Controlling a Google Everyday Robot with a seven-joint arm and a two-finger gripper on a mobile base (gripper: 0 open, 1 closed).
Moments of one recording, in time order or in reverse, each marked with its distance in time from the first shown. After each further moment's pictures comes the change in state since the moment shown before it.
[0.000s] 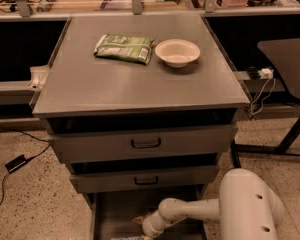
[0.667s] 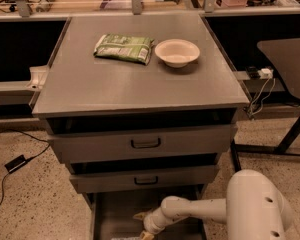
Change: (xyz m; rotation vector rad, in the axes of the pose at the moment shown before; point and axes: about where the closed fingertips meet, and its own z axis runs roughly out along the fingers) arm -0.008 -0.020 -0.019 0.069 -0.018 -0.019
